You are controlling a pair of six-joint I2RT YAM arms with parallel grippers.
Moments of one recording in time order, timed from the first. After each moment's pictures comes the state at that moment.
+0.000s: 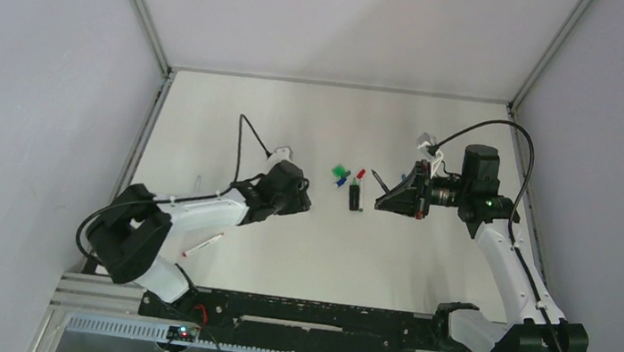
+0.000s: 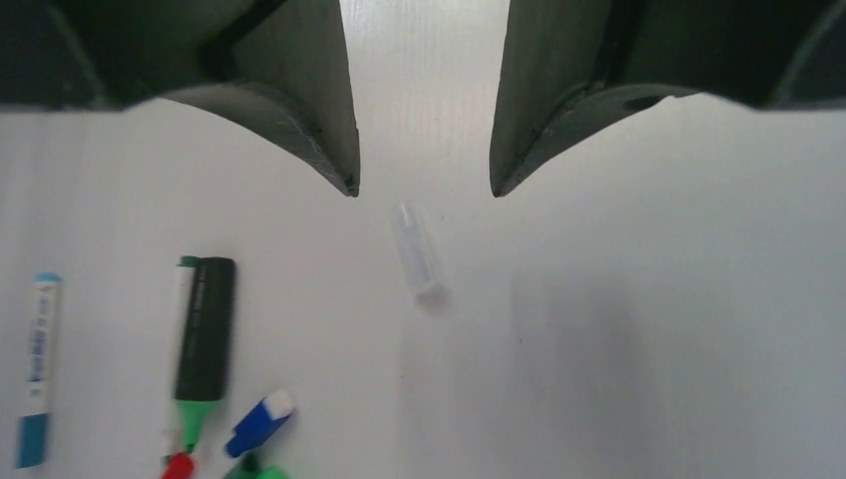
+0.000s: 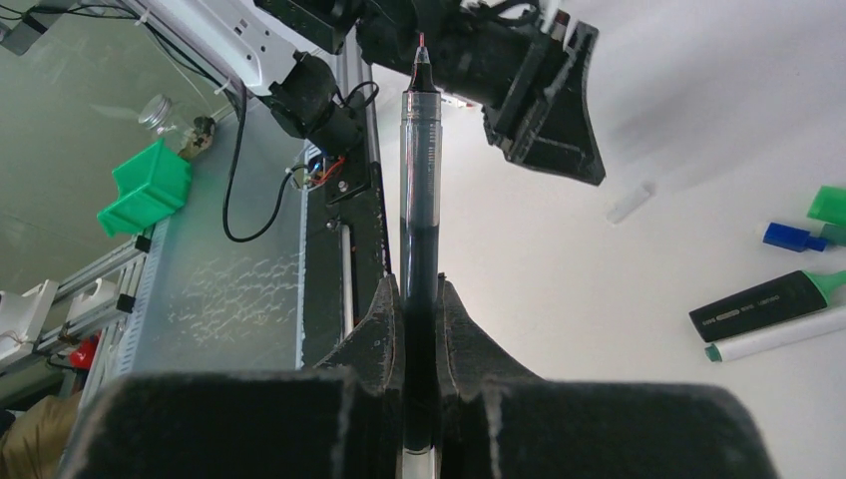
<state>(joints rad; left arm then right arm) -0.74 1.45 0.73 -0.03 -0.21 -0.82 0.10 1.09 0.86 -0.36 -1.34 -0.10</state>
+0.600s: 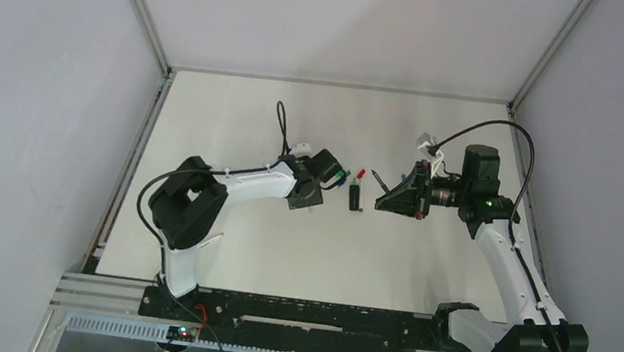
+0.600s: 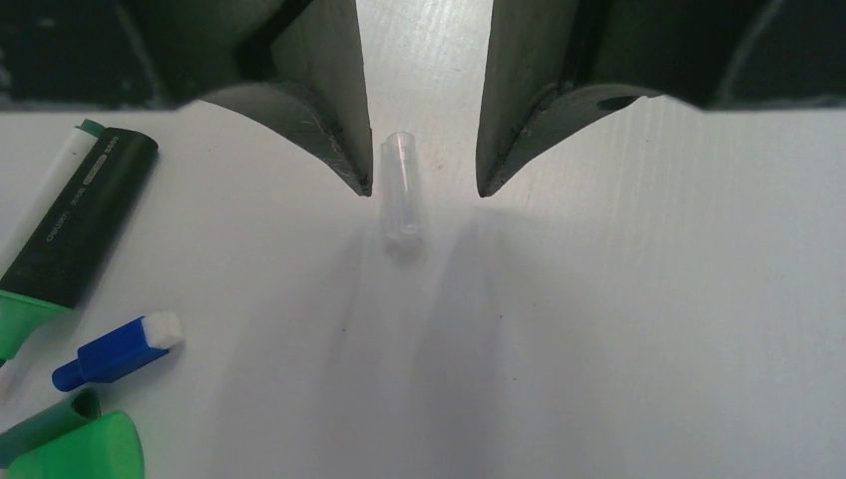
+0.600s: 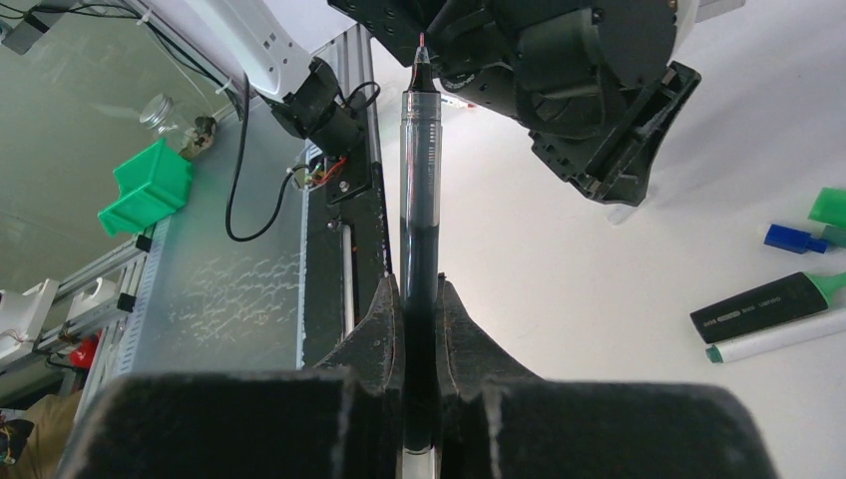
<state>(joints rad) -0.80 1.86 1.23 -0.60 -0.40 -1.05 0.10 1.09 0.86 -0.36 -1.34 -0.10</state>
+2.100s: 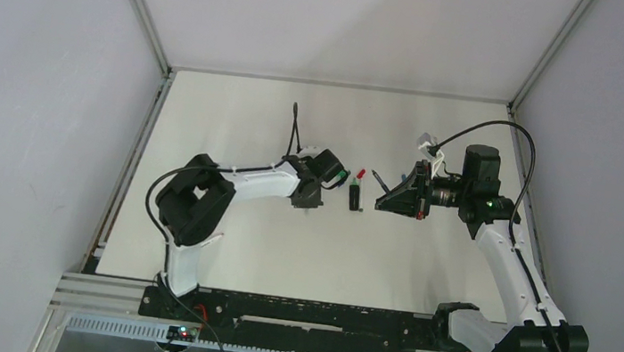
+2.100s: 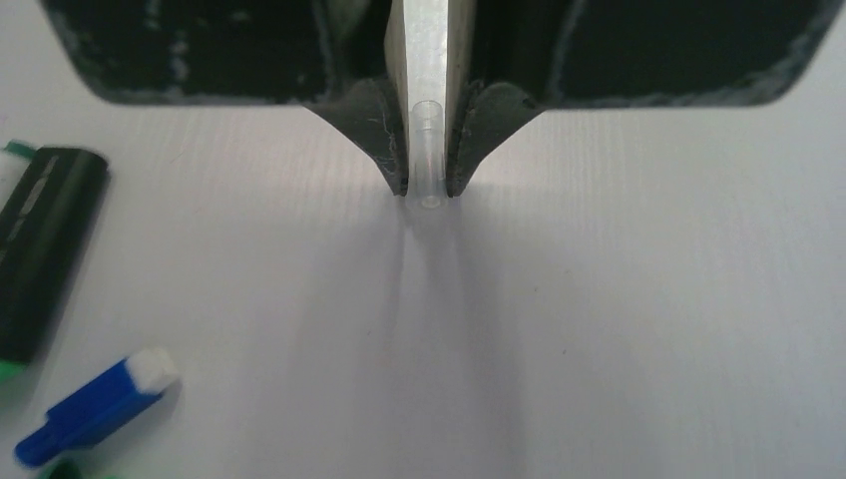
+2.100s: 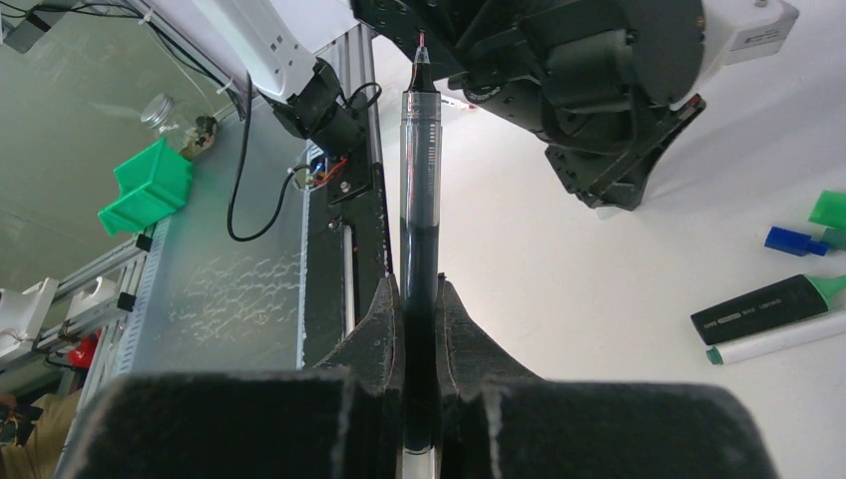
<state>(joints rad) -0.80 1.94 1.30 -0.60 -0.35 -0.87 0.10 1.09 0.86 -0.36 -1.35 -0.10</state>
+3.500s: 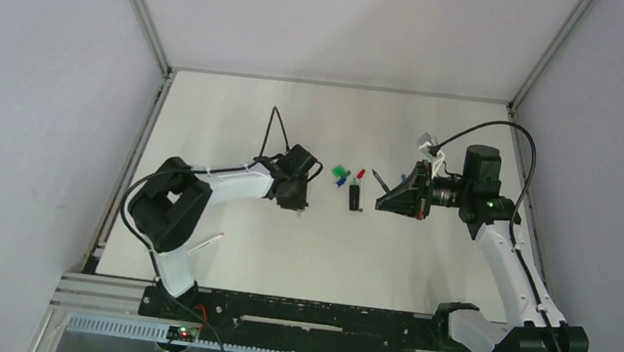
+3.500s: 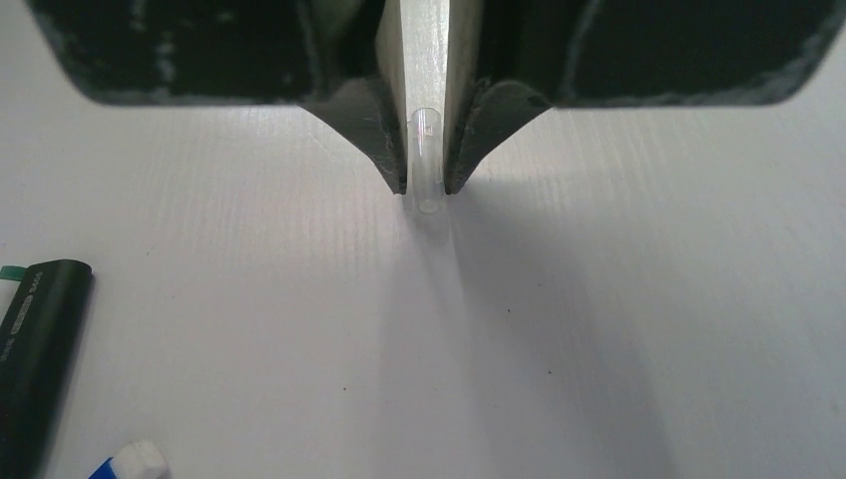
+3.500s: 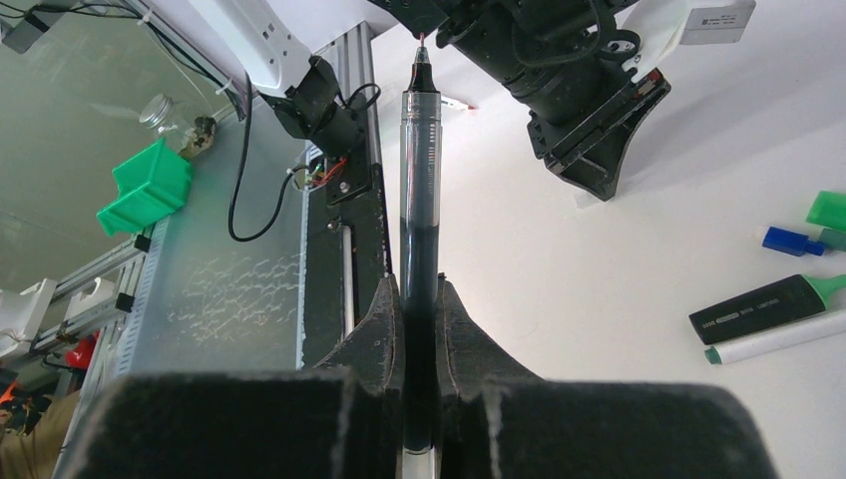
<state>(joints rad) -0.68 1.78 1.06 -0.39 -0.09 -0.65 0.10 1.08 0.86 -0.36 -1.35 -0.10</state>
